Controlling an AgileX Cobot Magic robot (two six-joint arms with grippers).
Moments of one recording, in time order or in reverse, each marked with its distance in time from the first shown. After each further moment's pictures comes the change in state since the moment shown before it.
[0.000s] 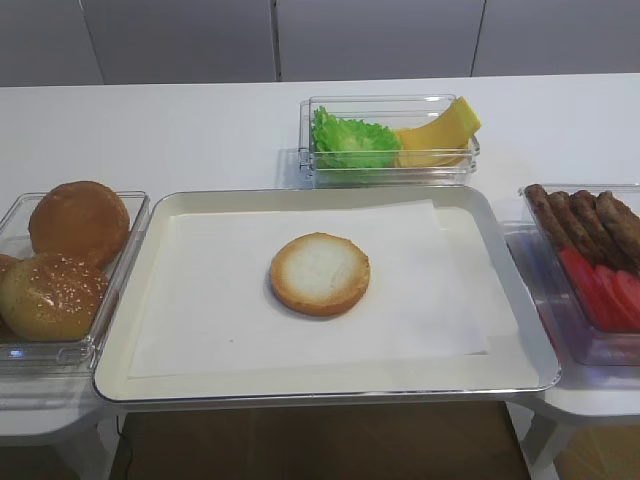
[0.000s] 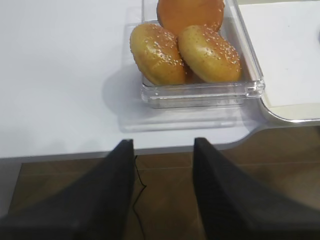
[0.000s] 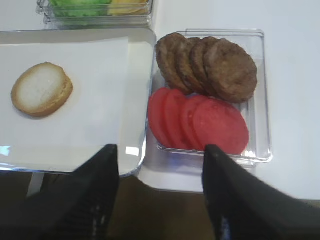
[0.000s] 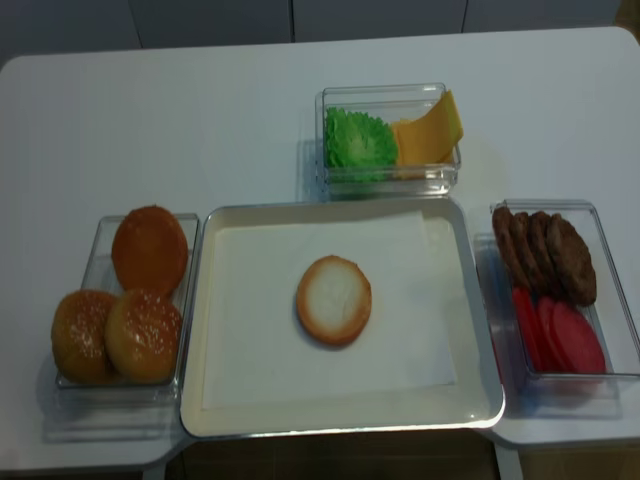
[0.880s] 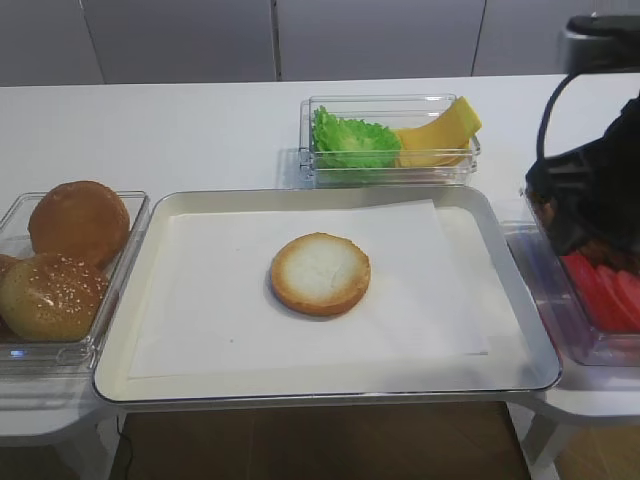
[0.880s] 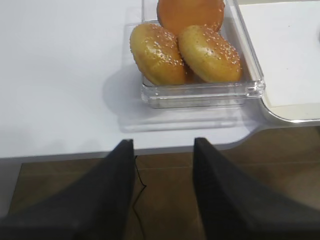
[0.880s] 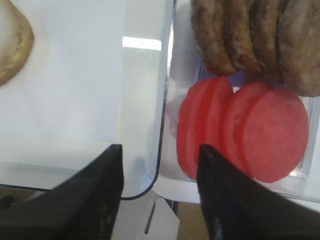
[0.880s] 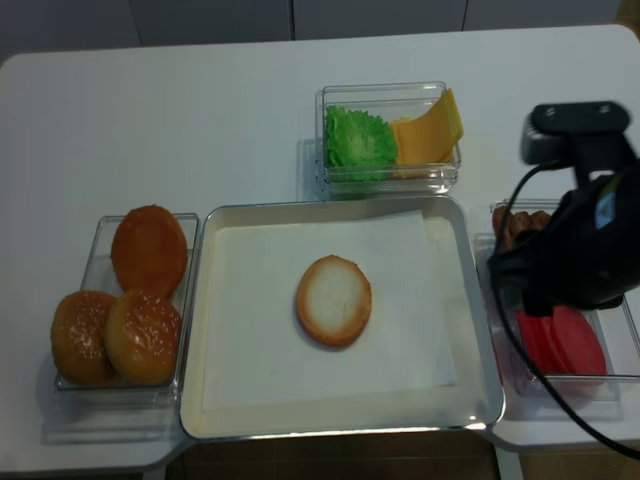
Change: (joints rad) left arm 0.000 0.000 0.000 0.000 0.000 0.000; right arm 0.283 0.708 -0.206 -0.188 -0.013 0.253
